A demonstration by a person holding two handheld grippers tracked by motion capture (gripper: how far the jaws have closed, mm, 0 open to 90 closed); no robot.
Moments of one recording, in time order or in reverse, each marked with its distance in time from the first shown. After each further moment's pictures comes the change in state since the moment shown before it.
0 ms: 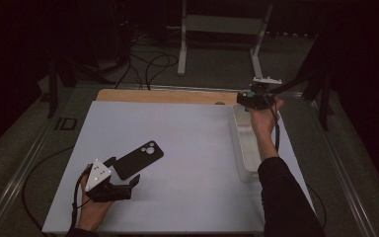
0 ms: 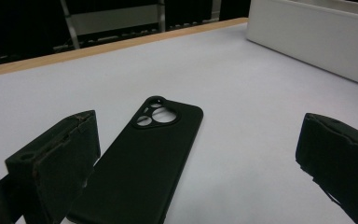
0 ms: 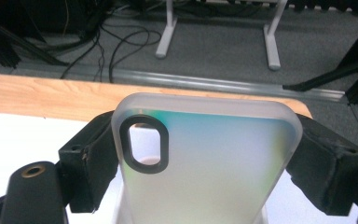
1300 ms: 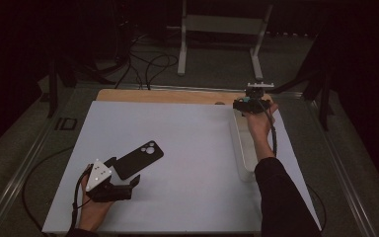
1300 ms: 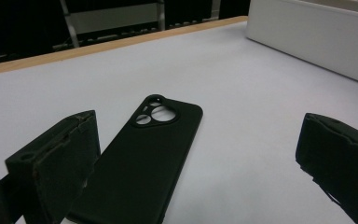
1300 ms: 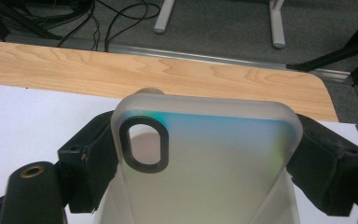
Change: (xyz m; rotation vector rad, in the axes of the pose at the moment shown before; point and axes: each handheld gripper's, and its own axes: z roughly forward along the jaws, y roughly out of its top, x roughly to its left) left arm -0.001 0.000 0.001 0.006 -0.001 0.002; right arm 0.004 -0.015 0.025 0.094 0.000 -0.017
